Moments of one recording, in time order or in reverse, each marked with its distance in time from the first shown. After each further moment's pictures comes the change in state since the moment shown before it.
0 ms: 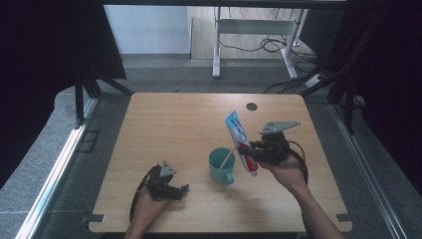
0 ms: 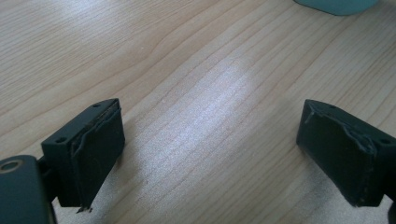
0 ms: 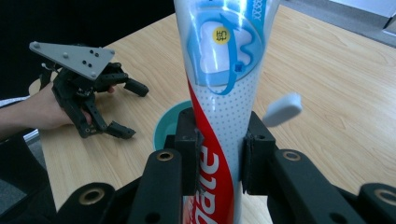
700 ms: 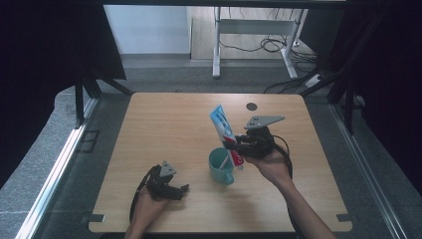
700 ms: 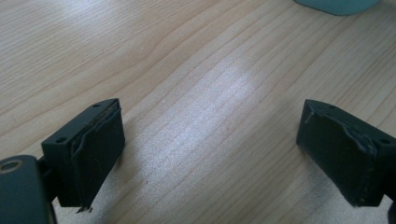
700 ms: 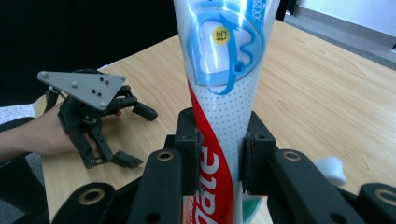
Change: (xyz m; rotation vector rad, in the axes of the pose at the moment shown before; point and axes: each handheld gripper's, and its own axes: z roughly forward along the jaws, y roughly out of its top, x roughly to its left) left arm 0.000 0.000 0.000 0.001 0.001 0.001; right arm 0.013 0.024 0.028 -0.039 0.024 -0.034
